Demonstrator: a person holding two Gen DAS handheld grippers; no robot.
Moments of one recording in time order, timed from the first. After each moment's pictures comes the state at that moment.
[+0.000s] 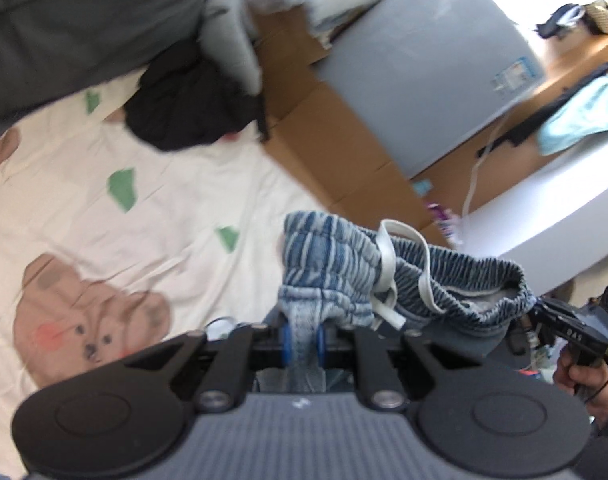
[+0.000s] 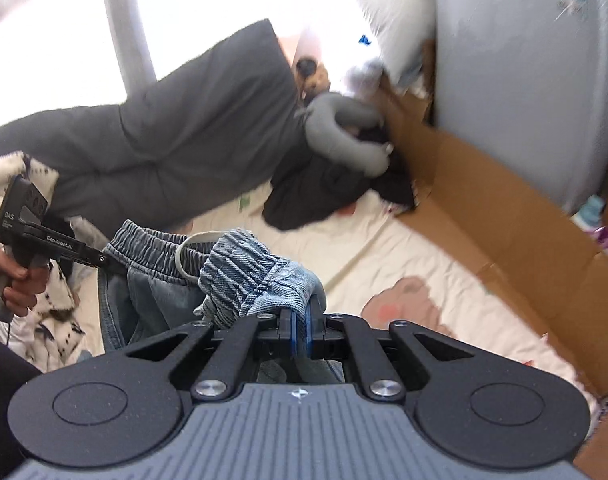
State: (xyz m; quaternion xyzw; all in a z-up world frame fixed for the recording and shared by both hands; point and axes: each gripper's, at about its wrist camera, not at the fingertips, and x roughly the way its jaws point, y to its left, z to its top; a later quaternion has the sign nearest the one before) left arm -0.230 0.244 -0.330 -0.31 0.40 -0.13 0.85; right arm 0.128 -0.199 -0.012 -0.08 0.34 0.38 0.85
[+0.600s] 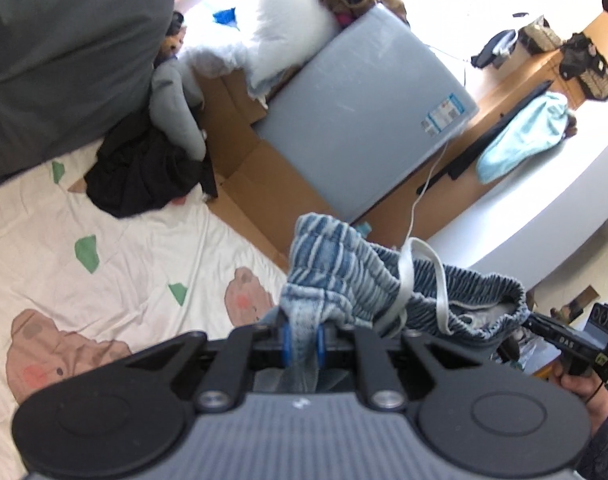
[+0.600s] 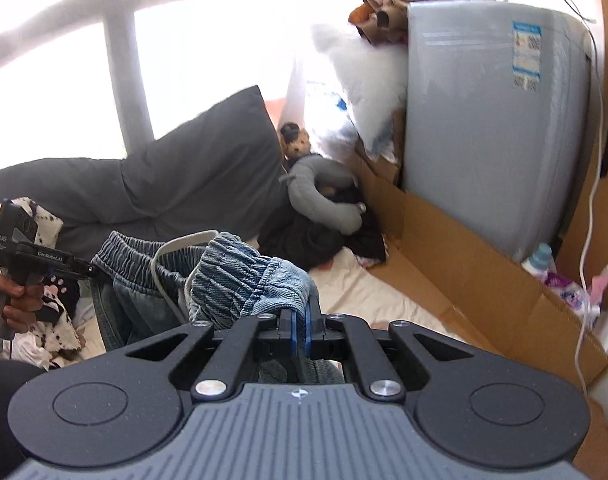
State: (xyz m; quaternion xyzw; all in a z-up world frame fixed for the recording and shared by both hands) left arm -0.196 0.260 -0.246 -0.31 0.32 -0.15 0.88; right arm 0.086 -0.228 0.078 -0.07 0.28 0.36 0.89
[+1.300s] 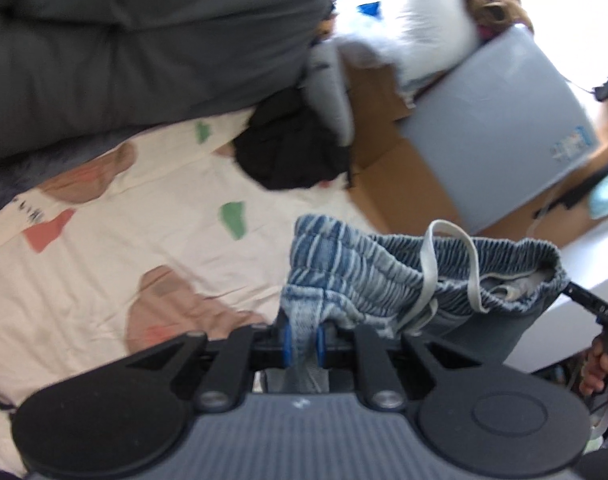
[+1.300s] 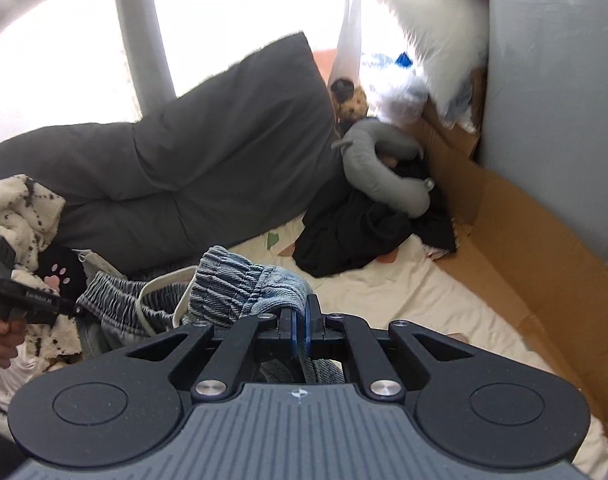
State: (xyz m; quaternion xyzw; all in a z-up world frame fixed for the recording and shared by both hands) left arm -0.098 0.370 -0.197 -0.34 0.39 0.01 0.85; right arm 0.171 -0.072 -0.018 -0.08 0.34 0.41 0.84
